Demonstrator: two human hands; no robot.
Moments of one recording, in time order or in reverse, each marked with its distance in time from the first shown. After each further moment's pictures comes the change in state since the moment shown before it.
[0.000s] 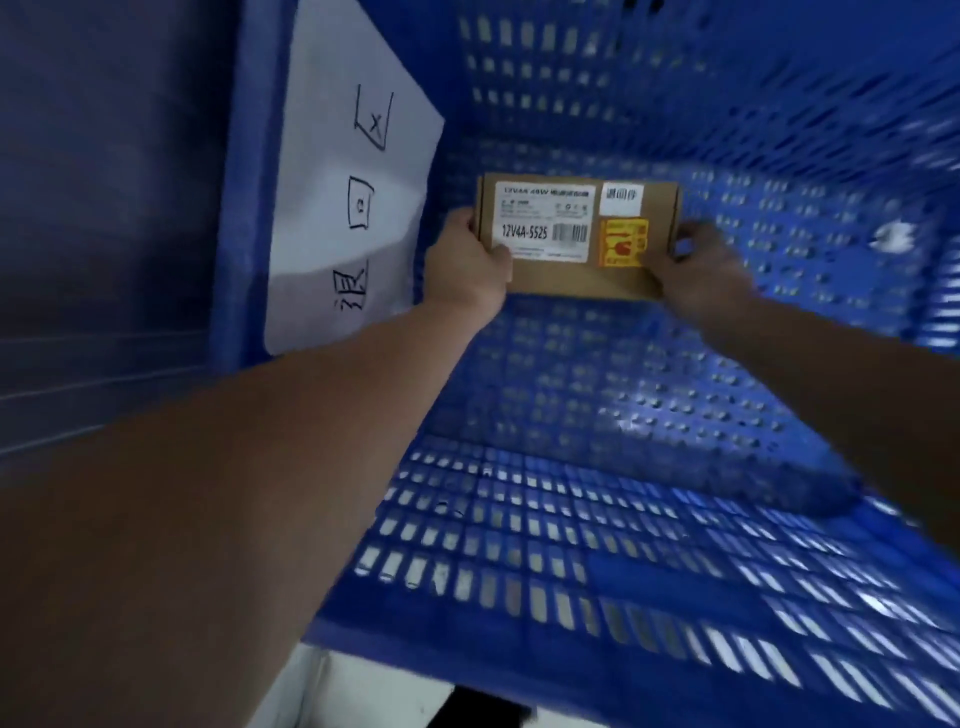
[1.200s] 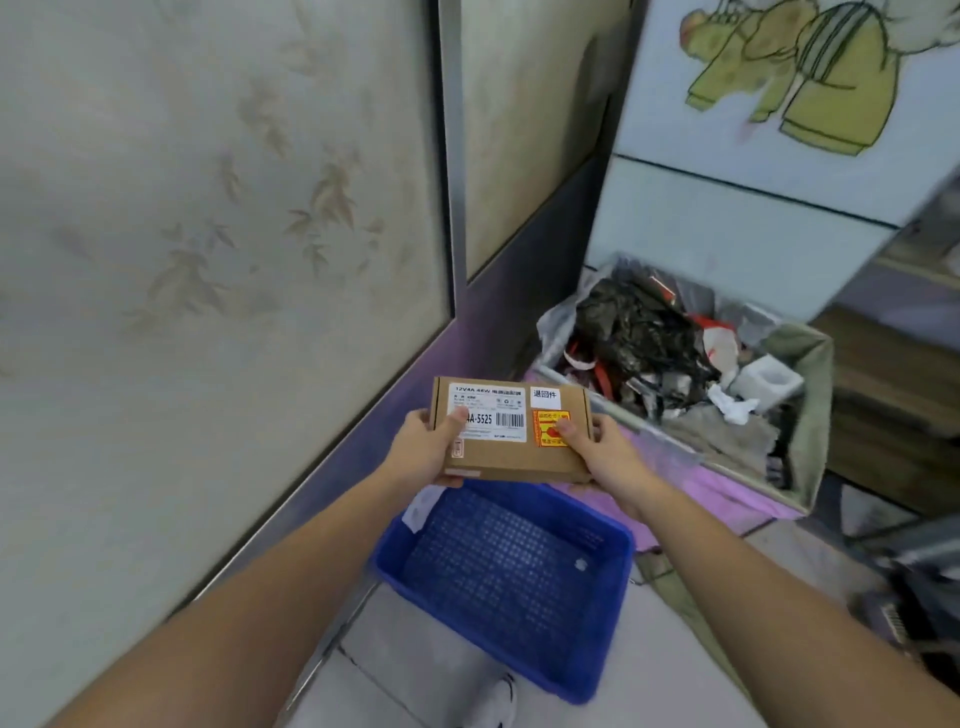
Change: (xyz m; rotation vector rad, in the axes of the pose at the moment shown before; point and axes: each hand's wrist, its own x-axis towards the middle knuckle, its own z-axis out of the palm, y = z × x) left_hand -0.584 0.513 -0.436 -0.659 0.057 0.000; right_hand -0.592 -0.292 -0.568 0.291 -0.353 -0.456
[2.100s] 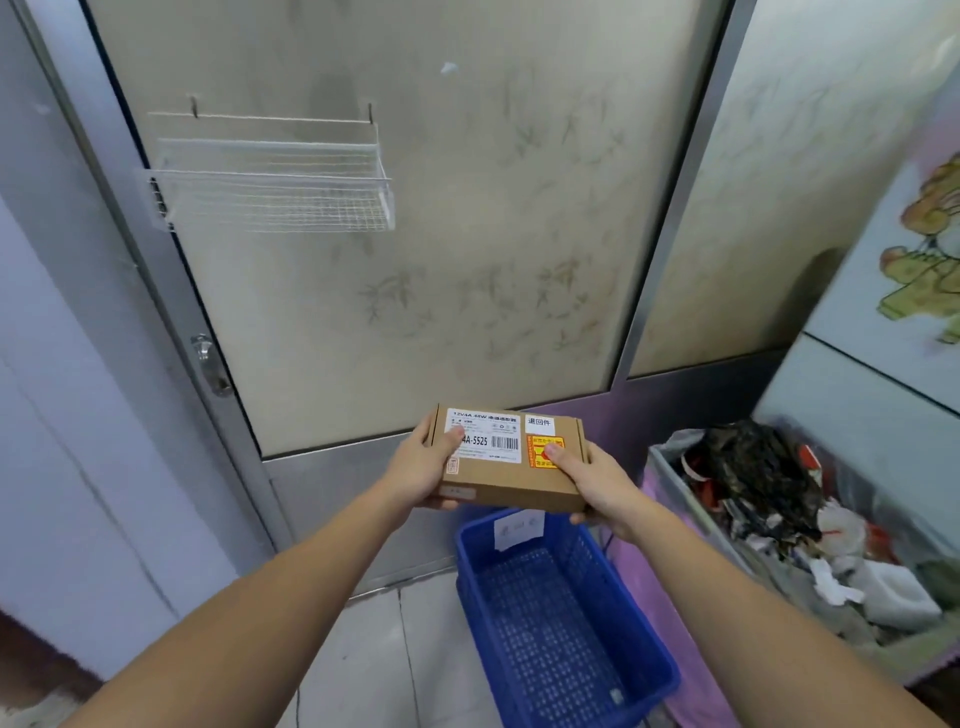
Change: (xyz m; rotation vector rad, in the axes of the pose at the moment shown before) left_hand -0.370 -0.053 0.055 -0.260 0.600 0.138; right_hand -0.231 -0.019 -0.019 -0.393 -0.605 -0.334
